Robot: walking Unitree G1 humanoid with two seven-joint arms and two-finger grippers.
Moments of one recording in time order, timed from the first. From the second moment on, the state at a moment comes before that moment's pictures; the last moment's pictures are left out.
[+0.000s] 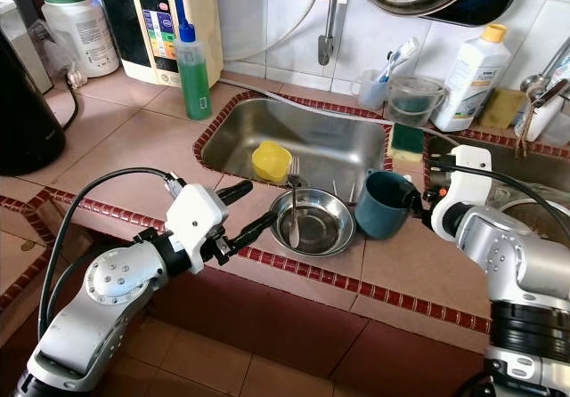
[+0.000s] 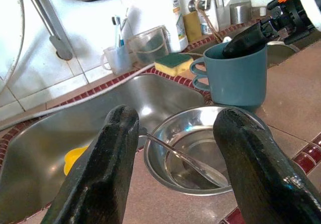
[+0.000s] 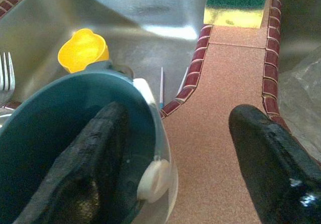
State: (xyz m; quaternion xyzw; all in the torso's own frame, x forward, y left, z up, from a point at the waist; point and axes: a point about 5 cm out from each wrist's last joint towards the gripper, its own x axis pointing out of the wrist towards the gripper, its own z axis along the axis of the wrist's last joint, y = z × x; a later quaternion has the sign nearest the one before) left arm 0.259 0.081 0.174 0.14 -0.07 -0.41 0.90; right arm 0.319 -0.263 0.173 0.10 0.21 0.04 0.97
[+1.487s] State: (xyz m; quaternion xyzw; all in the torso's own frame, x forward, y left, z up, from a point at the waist) left arm 0.257 0.081 0.173 0.14 -0.06 -0.41 0.90; right arm 0.323 -0.264 0.173 0.10 0.21 0.04 0.97
